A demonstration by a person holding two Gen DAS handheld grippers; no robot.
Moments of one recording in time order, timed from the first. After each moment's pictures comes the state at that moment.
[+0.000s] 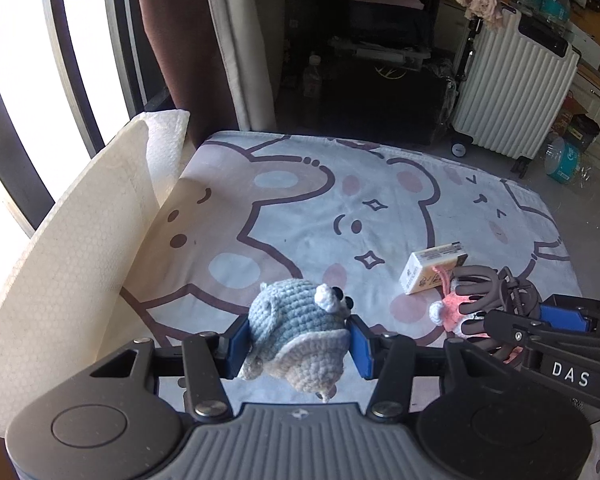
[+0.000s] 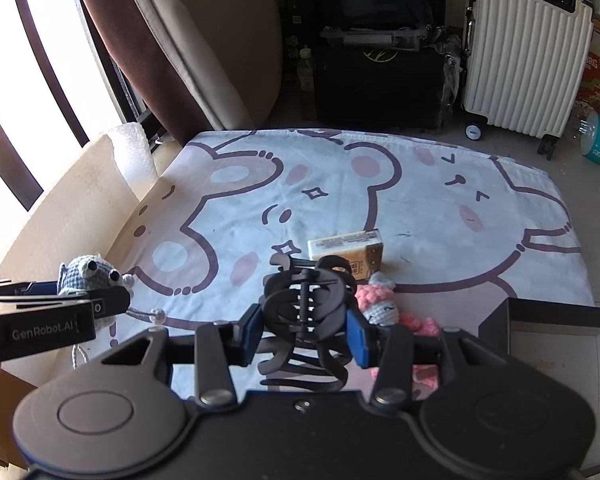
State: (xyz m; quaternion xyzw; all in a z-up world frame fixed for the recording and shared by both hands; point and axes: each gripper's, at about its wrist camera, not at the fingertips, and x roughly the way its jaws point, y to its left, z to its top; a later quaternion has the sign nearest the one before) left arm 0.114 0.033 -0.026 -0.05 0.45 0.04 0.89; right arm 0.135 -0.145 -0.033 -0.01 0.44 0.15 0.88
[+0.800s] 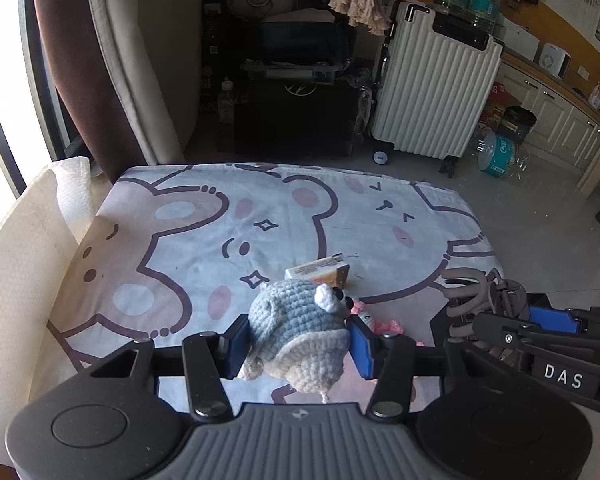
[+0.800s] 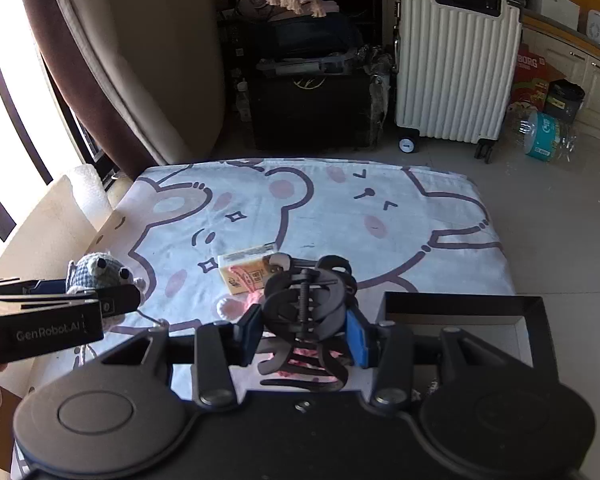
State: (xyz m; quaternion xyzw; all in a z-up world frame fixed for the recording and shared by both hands) left arm 0.112 -0.060 -0.007 -0.04 0.42 -0.04 0.91; right arm 0.110 -0.238 -0.003 0.00 0.41 0.09 0.91
